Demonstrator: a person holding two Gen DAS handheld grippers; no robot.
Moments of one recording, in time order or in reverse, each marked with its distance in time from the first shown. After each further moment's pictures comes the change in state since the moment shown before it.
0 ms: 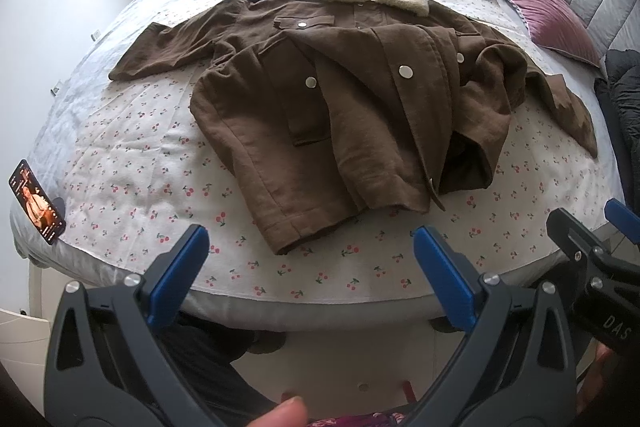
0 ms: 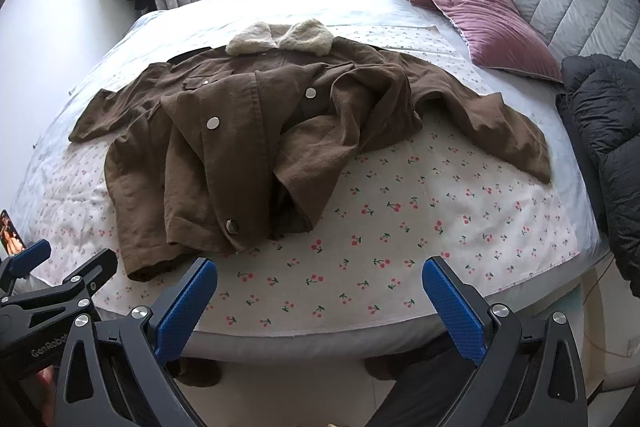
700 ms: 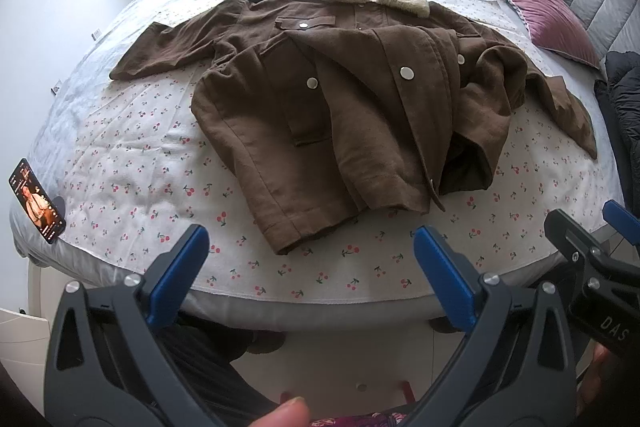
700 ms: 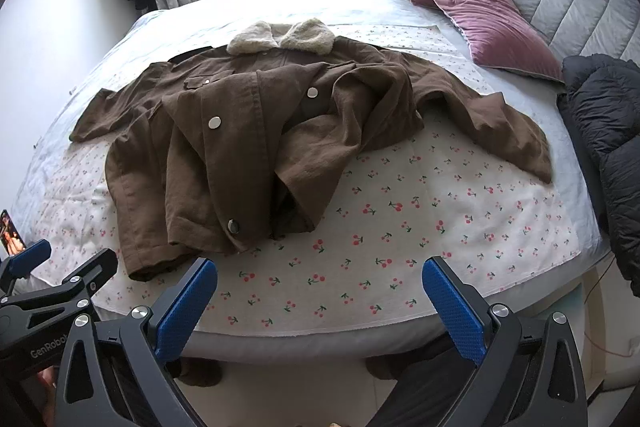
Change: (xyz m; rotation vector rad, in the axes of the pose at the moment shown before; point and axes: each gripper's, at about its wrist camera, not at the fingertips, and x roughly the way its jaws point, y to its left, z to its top) left arm -0.001 -0.003 0.002 -0.001 0.004 0.001; right arm 0.000 0.000 0.001 0.001 0.002 0.002
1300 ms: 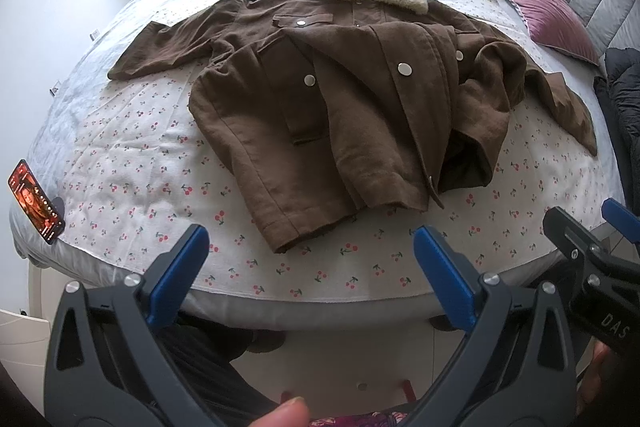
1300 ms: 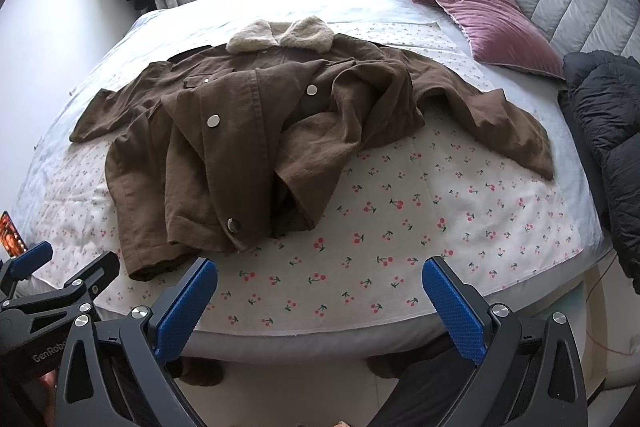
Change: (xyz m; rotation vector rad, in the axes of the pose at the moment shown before) left arm 0.000 0.000 -0.002 0.000 -0.001 0.001; right arm 0.003 0.000 -0.002 0.006 0.005 0.003
